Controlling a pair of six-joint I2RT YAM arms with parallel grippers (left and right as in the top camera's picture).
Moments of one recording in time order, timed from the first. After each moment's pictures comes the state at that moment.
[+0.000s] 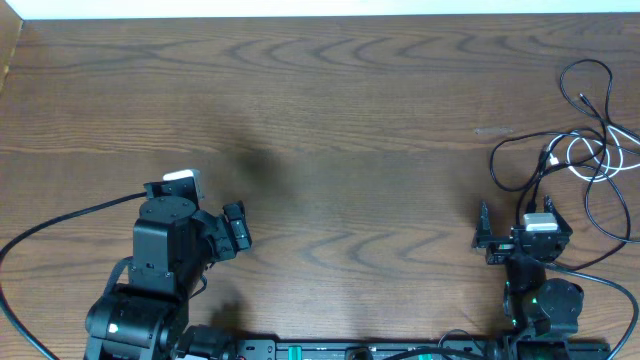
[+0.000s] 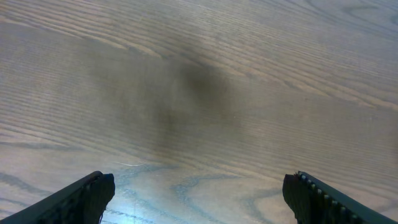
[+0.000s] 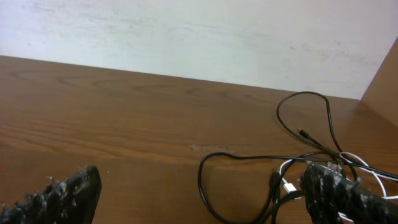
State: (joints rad) left arm -0.21 0.71 0.93 -1.01 -0.09 -0.38; right arm -0.01 0.01 0.01 -0.07 -0.01 -0.10
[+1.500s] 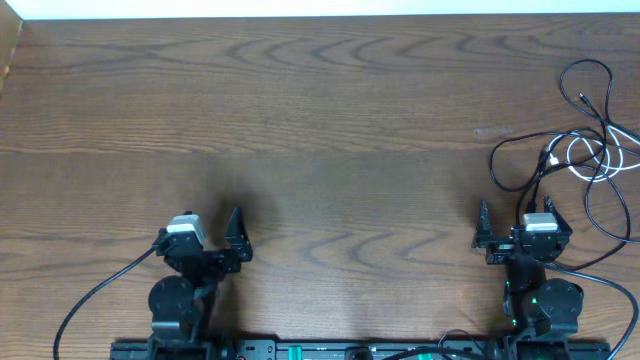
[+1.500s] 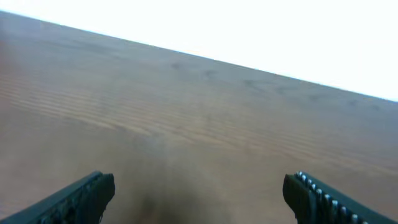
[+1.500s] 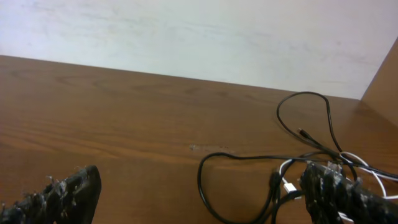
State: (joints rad) left arm -0.04 0.01 0.14 -0.32 0.04 -0.23; right arm -0.01 0.01 0.01 -0.07 -0.01 -0.10
